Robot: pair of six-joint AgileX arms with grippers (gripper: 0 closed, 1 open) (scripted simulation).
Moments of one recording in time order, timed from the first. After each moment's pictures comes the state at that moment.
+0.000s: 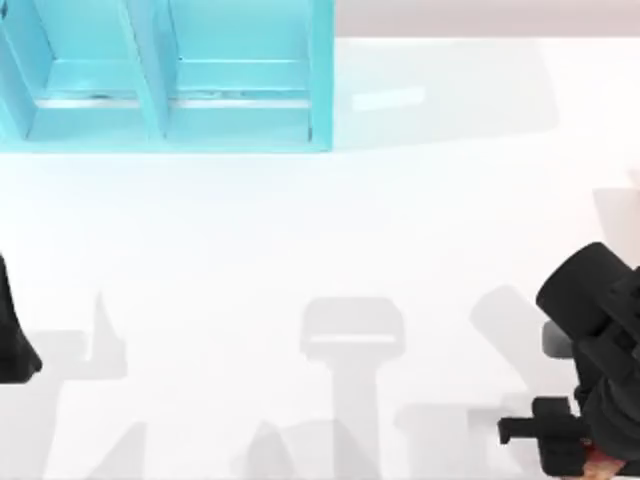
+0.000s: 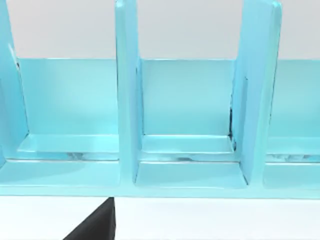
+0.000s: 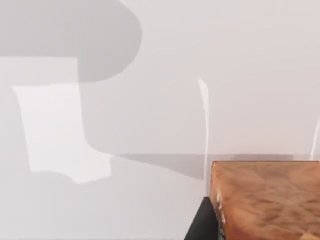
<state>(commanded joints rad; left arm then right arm) 0.00 0.00 0.00 0.00 0.00 0.00 0.59 1.47 0.66 -0.76 0.00 0.60</state>
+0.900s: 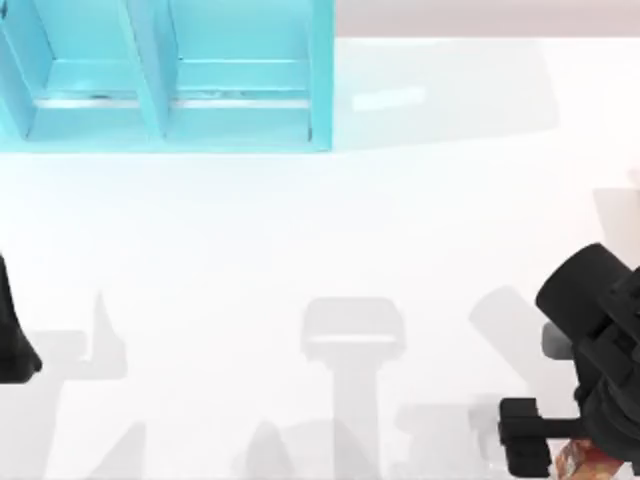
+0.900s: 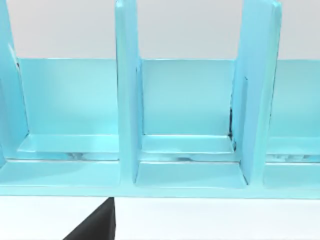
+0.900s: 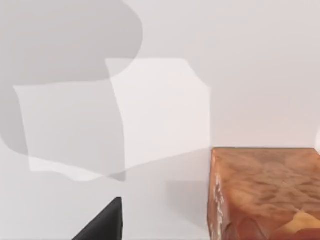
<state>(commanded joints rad) 0.00 0.00 0.00 0.00 0.00 0.00 0.59 1.47 0.66 -0.76 0.00 0.60</state>
